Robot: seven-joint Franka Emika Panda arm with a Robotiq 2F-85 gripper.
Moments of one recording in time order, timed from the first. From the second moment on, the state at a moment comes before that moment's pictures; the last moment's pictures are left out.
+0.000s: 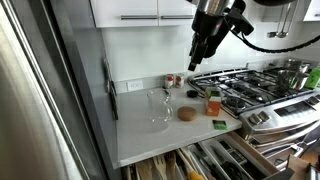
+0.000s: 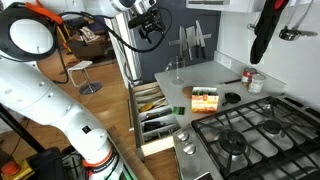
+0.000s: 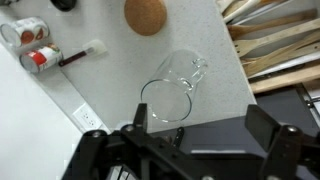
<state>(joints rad) 0.14 -0.29 0.21 -1.88 -0.21 1.94 -0.26</state>
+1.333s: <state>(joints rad) 0.14 -0.15 0.08 -1.67 -0.21 2.17 -0.93</state>
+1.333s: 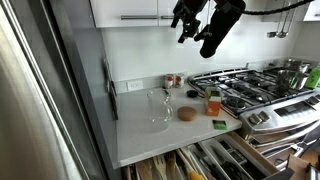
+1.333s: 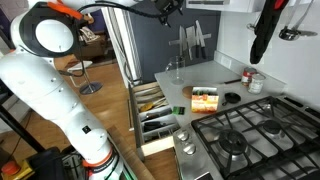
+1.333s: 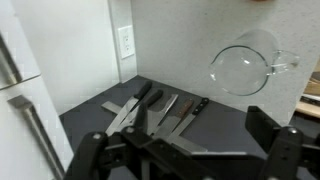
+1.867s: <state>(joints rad) 0.09 0.01 0.03 -1.54 -0.17 2.54 -1.18</state>
